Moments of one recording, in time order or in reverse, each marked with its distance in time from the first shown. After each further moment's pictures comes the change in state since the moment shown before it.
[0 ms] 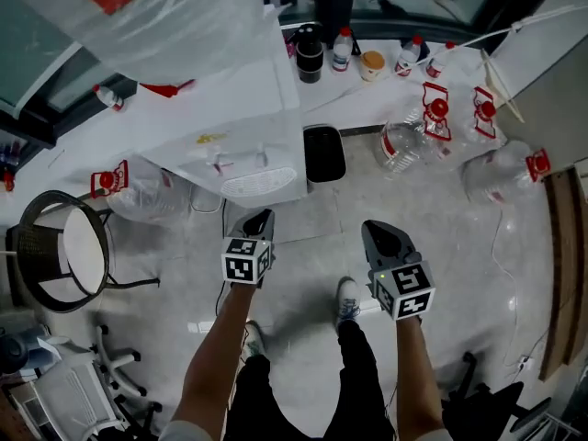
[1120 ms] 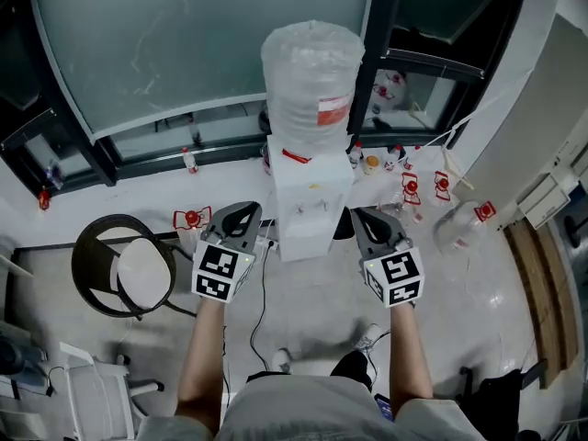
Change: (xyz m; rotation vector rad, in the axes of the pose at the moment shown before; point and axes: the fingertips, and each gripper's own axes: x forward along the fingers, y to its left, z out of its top) left arm -0.561 0.019 0.309 0.493 -0.496 0.020; right arm -0.234 0.340 0.347 -0.376 -0.366 -0.088
